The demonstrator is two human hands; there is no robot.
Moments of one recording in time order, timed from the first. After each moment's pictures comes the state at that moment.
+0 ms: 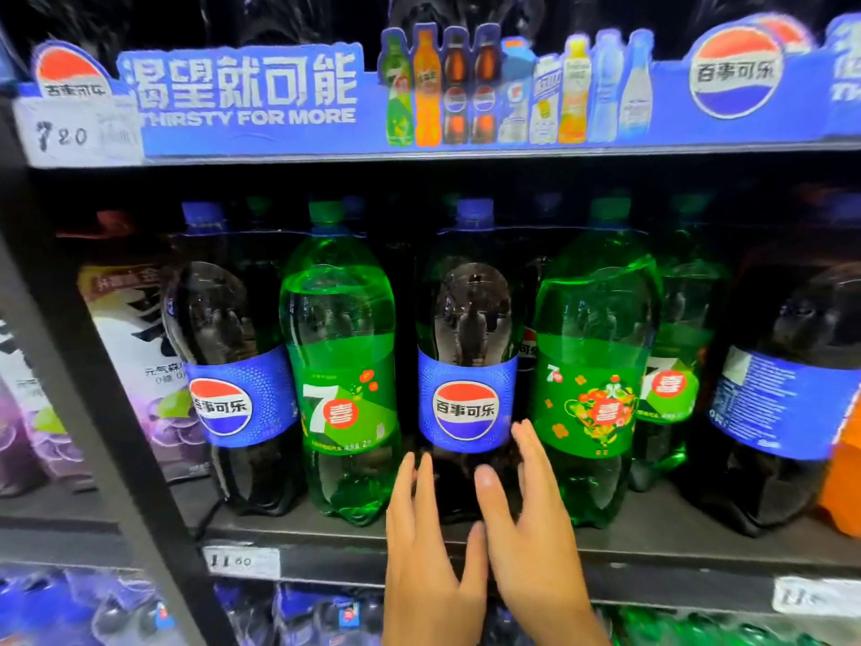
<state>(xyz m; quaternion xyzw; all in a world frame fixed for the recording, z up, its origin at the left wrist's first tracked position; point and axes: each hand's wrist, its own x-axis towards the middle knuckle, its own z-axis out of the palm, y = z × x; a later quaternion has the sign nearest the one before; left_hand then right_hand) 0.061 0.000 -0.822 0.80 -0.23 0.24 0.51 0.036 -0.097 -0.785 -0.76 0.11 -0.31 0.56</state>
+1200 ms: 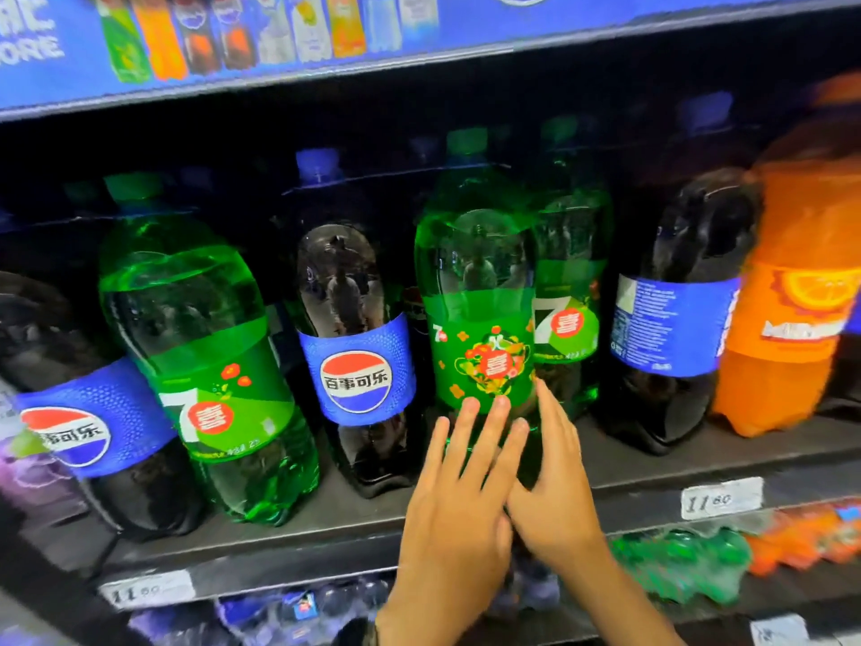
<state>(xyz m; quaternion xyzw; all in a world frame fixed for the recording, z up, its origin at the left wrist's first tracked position) 0.054 -0.081 -0.810 0.79 -0.49 0.33 0.17 0.011 -0.197 -0.824 -0.80 0.13 -0.37 0.45</state>
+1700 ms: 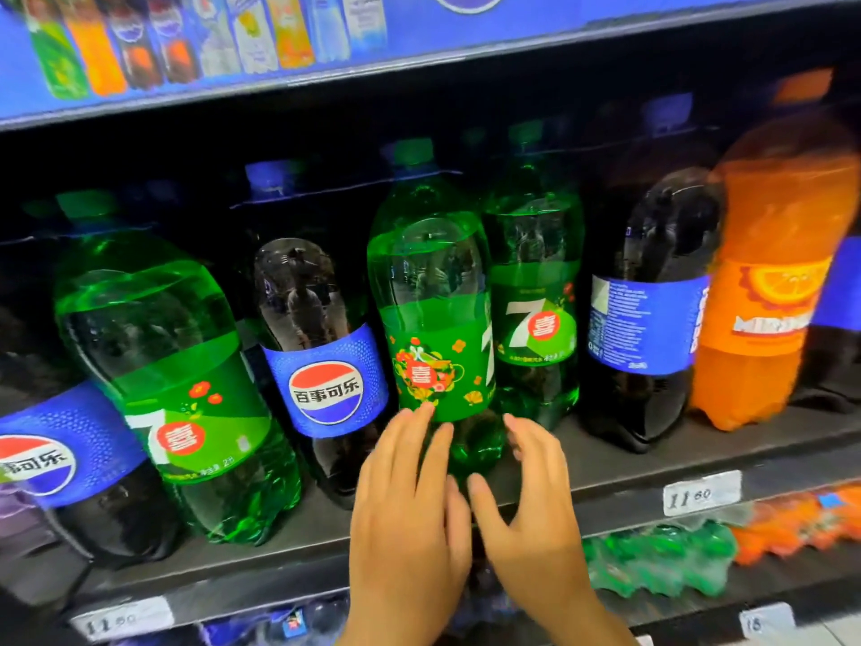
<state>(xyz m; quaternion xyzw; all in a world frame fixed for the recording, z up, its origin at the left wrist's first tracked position) 0.047 -0.061 -0.783 0.80 -0.41 0.35 0.26 0.001 -0.179 -0.831 -0.79 0.11 -0.45 0.40</state>
